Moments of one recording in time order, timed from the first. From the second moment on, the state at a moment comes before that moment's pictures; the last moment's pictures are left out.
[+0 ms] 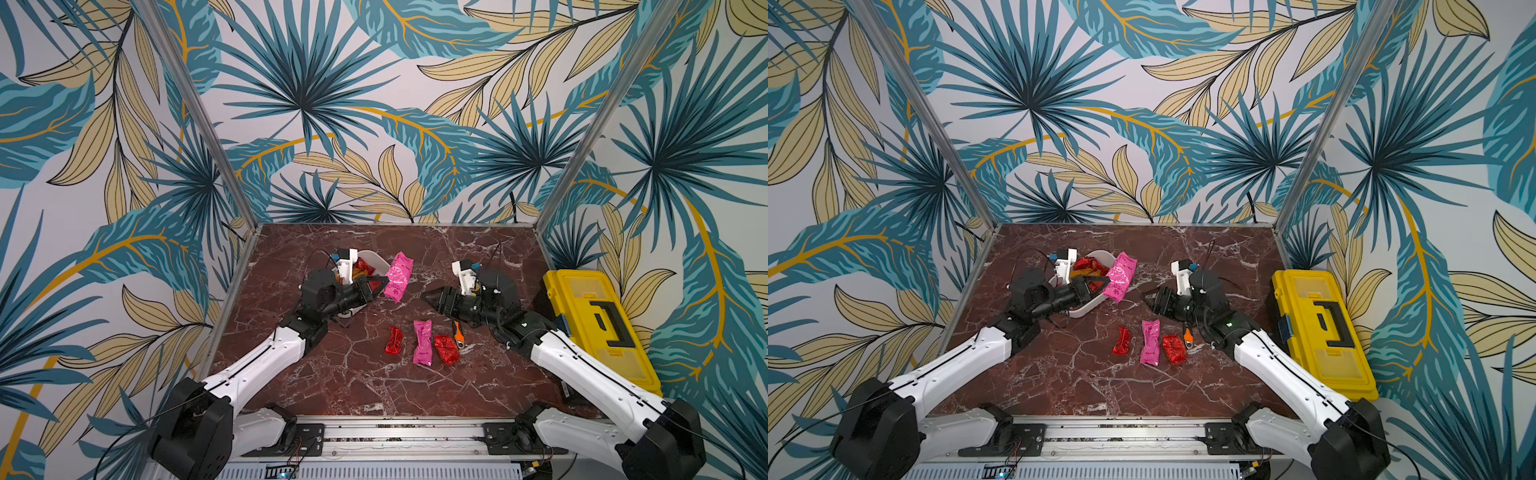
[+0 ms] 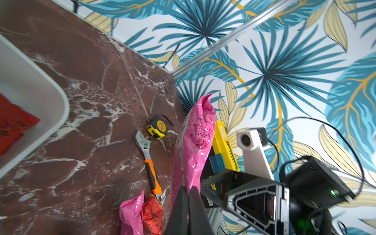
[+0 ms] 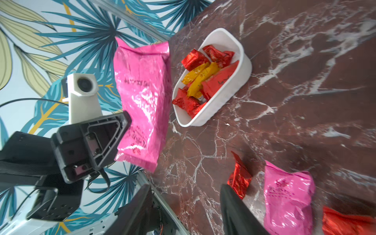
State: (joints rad) left arm -0.46 1.20 0.69 0.39 0.55 -0.99; right arm 0.52 1.13 0.83 -0.12 -0.41 0.87
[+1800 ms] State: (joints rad) left arm -0.23 0.85 0.58 -0.37 -0.04 -0.85; right arm 0.92 1.88 1.24 -0.32 -0.10 0.83
